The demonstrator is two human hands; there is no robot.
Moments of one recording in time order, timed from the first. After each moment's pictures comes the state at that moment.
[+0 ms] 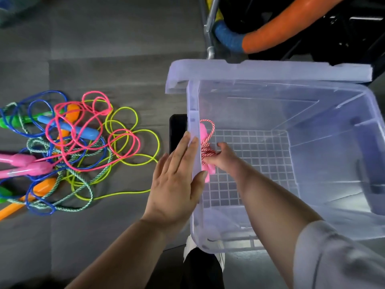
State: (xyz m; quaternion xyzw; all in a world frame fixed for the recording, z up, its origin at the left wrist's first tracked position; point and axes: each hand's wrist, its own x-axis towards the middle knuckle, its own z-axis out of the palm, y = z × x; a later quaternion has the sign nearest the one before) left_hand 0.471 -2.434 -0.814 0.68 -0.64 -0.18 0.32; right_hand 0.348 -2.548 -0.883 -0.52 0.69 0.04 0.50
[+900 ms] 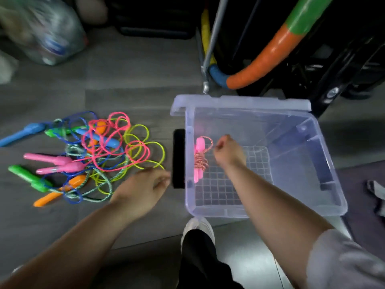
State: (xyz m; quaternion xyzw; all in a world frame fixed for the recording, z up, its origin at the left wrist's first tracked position) left_hand 0.523 -2.384 -0.707 0.72 -0.59 -0.35 0.15; right_hand 0.359 -2.512 -0.734 -0.66 0.70 -0.03 0.28
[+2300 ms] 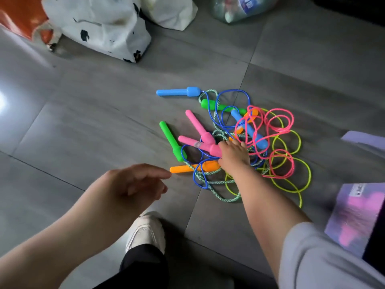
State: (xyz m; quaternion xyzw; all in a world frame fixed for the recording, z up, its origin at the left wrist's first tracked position) left_hand 0.788 -2.230 -0.701 0.82 -0.25 -0.38 0.35; right_hand 0.709 -2.436 -0.900 -0.92 0.30 0.22 0.13
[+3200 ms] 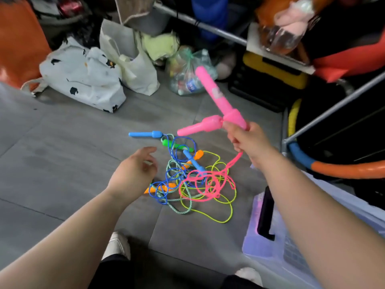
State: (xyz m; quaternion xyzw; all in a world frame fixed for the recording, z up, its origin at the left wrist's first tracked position) left_hand 0.757 -2.243 -0.644 0.84 -0.28 -0.24 0.40; right_hand 0.641 -2.433 -0.589 -0.72 0.41 -0.16 0.54
